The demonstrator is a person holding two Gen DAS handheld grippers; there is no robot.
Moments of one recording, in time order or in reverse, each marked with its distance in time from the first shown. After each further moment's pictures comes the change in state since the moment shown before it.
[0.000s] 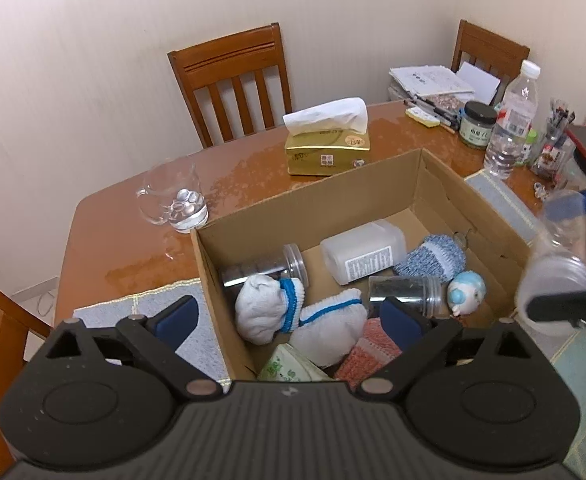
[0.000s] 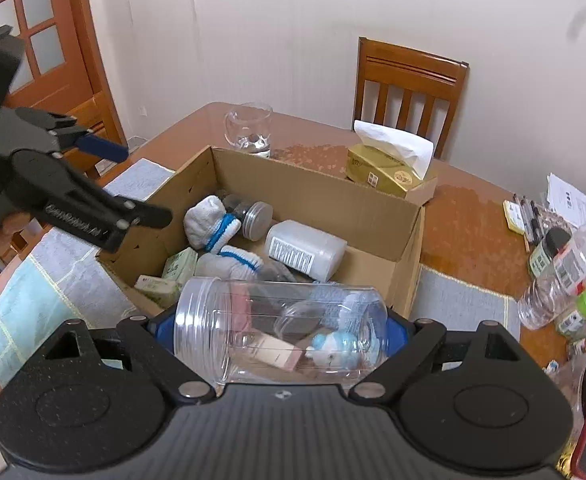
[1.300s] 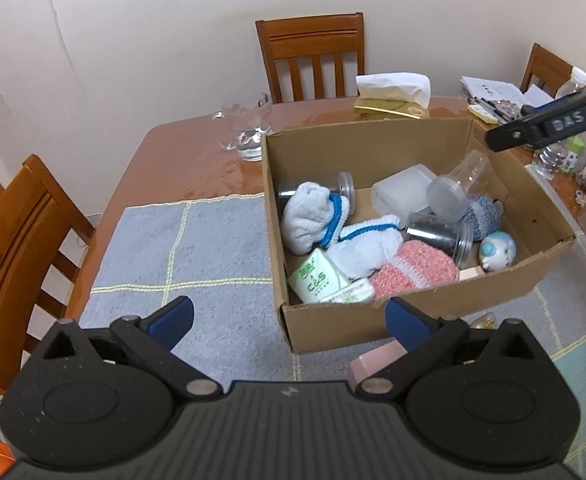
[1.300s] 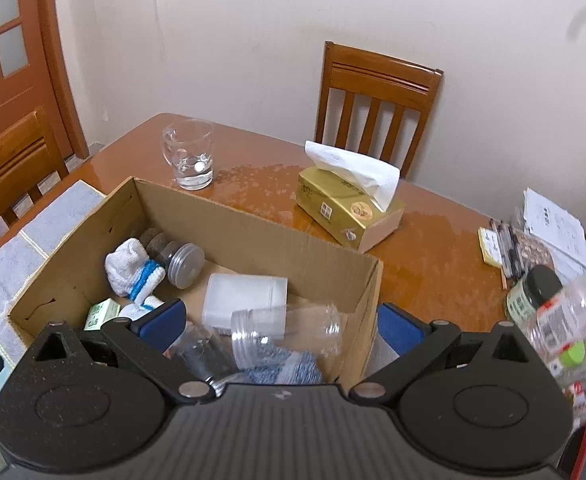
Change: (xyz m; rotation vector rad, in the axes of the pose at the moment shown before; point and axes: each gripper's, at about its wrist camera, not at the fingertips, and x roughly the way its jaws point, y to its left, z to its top) left arm -0.027 -0.008 -0.089 -0.213 0.018 0.172; right arm 0.054 -0.041 0.043 0.017 -0.013 -0.103
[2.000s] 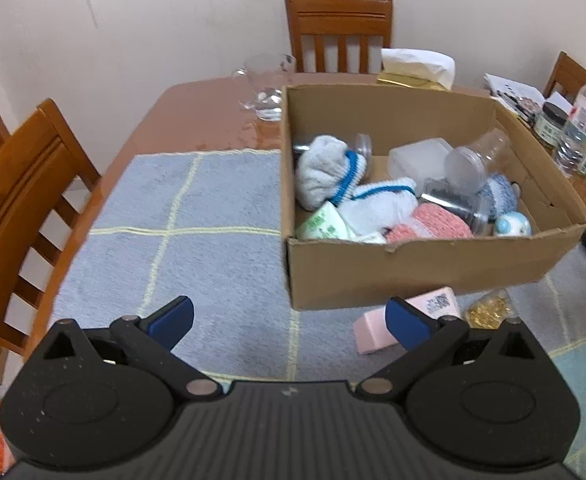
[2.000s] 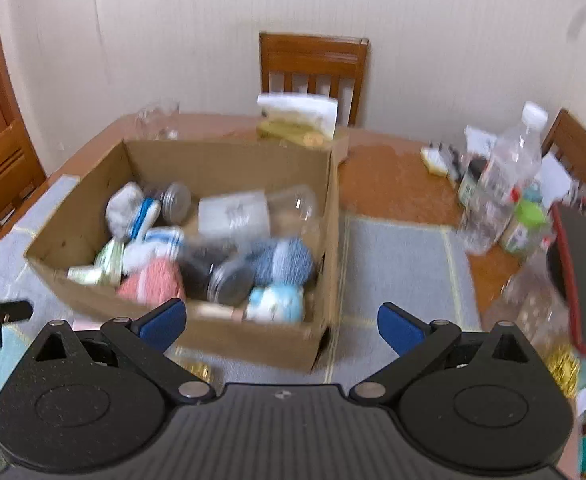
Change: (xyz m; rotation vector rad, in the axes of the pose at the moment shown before) left arm 0.012 0.001 -0.032 -0.104 0.056 0.007; right arm -0.055 0.028 -0.110 0.189 0.000 -0.106
